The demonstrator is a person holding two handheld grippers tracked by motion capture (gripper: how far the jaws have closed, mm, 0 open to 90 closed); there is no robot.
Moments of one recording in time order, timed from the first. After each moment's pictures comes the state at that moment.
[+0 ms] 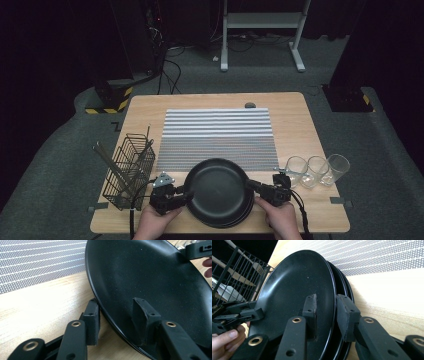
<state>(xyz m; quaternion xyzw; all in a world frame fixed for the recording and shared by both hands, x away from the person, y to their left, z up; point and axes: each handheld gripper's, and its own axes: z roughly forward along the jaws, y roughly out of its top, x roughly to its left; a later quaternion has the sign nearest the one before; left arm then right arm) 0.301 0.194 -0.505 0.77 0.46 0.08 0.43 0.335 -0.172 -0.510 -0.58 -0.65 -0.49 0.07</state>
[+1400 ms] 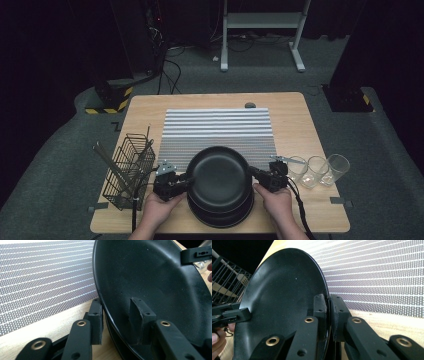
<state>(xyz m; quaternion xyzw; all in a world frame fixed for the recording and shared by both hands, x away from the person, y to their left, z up) 0.335 0.189 -0.499 0.76 0.47 0.11 0.45 0.368 -0.165 -0.499 -0.57 -0.67 -0.48 0.00</state>
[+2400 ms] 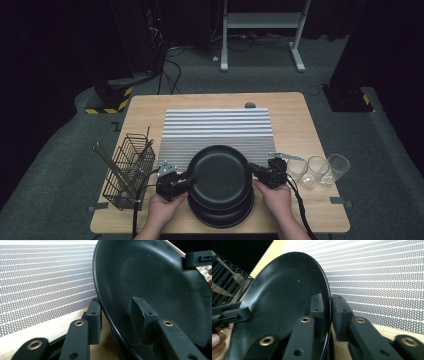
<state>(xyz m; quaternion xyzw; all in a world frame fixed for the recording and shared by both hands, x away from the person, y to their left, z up) 0.336 0.186 -0.512 0.73 0.48 0.12 0.47 0.377 -0.165 -0.500 -0.55 -0.68 -0.49 -0.02</state>
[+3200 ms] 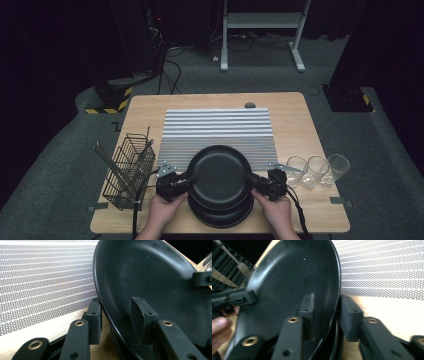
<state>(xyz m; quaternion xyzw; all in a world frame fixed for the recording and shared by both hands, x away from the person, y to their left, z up) 0.335 0.185 -0.513 0.73 0.48 0.12 0.47 0.349 -0.162 -0.515 -0.55 -0.68 -0.48 -0.02</state>
